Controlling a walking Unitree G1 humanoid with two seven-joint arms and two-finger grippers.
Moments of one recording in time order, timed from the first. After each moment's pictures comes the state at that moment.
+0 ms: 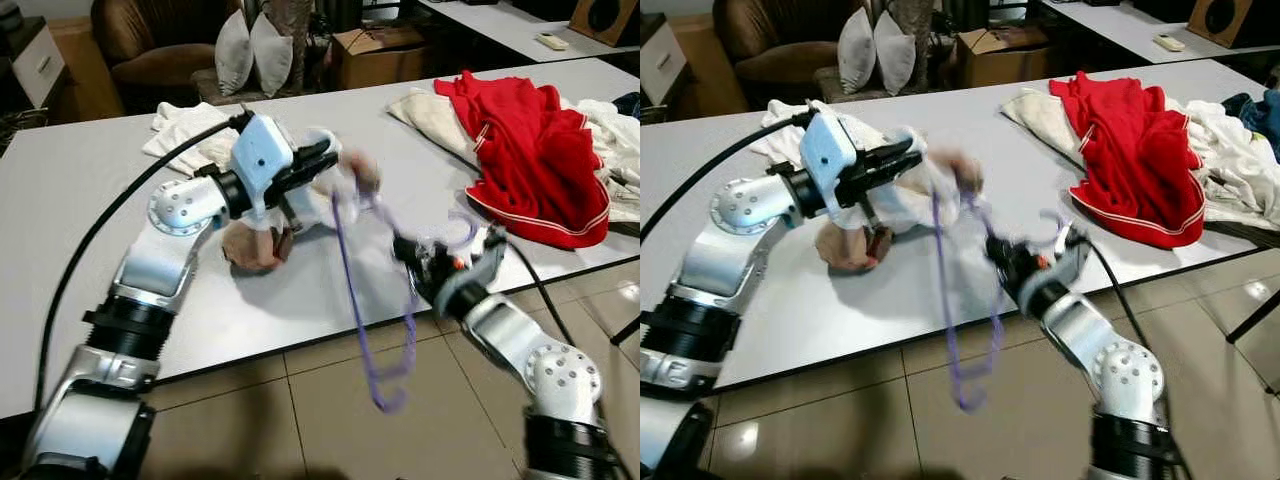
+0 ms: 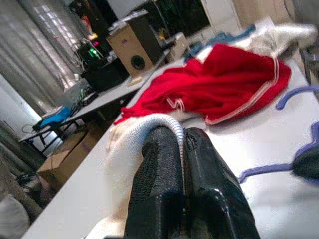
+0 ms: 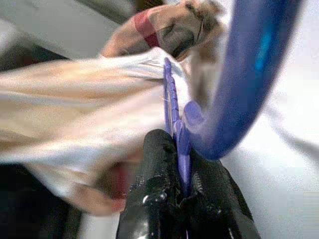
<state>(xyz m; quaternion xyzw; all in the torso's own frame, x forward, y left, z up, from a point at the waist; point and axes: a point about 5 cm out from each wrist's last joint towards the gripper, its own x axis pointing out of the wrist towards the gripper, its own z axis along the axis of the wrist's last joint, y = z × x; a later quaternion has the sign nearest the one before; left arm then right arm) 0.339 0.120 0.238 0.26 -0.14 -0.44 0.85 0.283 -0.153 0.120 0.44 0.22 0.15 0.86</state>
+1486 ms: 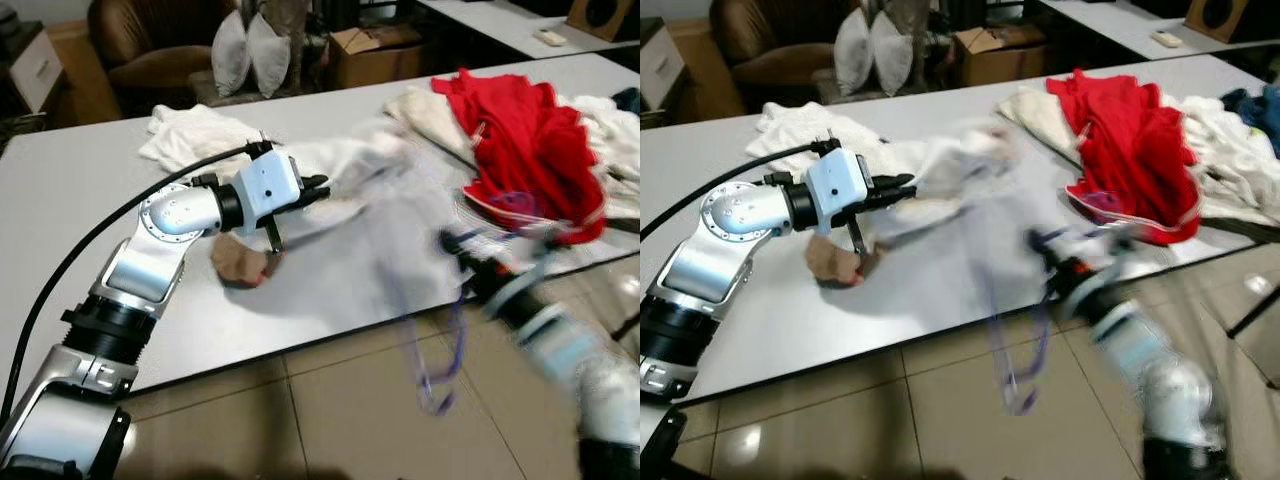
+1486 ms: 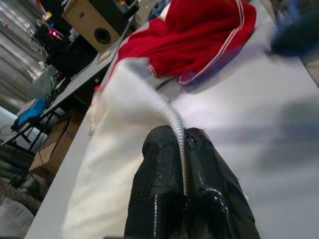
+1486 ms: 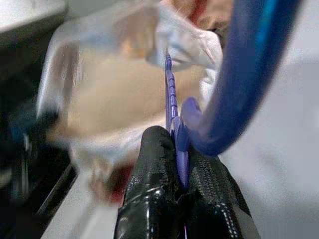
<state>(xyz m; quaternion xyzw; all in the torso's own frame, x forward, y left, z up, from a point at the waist) 0.335 0.124 0.227 0.34 -0.10 -0.47 0.81 0.269 -0.175 0.132 0.37 0.11 0.26 0.88</state>
